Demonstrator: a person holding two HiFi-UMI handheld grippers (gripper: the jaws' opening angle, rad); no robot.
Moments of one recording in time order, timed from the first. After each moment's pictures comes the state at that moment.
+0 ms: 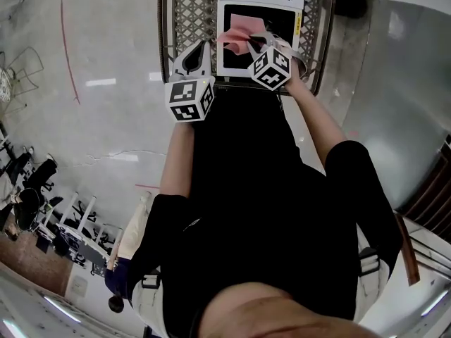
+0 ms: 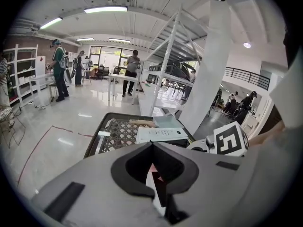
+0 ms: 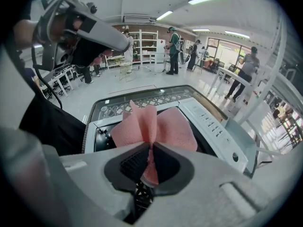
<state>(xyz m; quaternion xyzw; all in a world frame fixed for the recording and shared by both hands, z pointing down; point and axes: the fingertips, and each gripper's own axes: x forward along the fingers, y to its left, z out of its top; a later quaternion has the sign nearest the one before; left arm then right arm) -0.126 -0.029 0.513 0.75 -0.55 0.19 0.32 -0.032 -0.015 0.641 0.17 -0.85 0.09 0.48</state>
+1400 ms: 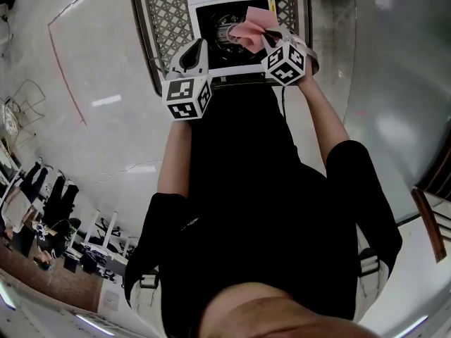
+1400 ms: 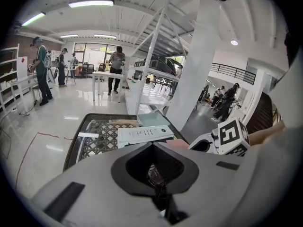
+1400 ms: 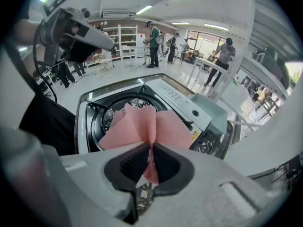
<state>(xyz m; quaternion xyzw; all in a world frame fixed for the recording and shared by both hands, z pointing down) -0.062 -0.039 0.519 0.79 -0.48 0.21 0.31 0.084 -0.020 0.641 0.27 -0.81 0.13 0.51</state>
